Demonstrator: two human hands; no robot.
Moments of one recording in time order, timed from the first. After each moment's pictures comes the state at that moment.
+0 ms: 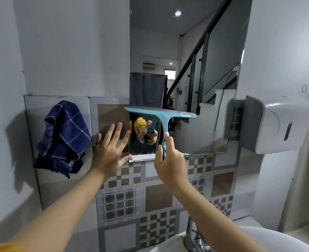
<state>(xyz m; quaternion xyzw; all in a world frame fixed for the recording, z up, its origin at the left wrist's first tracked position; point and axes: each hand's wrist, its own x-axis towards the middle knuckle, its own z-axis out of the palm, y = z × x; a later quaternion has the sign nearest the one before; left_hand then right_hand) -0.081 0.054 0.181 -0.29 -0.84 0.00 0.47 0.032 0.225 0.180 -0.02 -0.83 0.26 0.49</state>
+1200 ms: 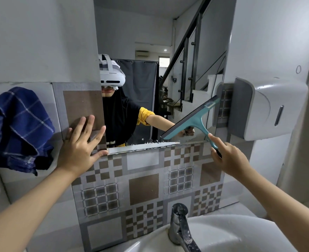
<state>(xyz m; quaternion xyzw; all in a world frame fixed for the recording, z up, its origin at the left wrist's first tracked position) -0.099 0.048 0.165 -0.30 -0.81 0.03 0.50 0.068 0.482 0.139 0.00 -0.90 0.02 0.43</state>
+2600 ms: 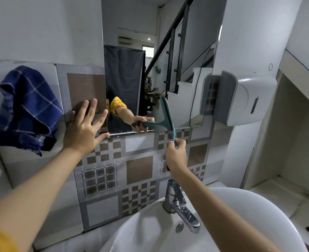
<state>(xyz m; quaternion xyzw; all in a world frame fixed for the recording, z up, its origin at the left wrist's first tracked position) -0.094 0.048 0.165 -0.33 -0.81 -0.04 0.48 0.072 0.271 0.137 -0.25 -0.67 0.62 0.32</state>
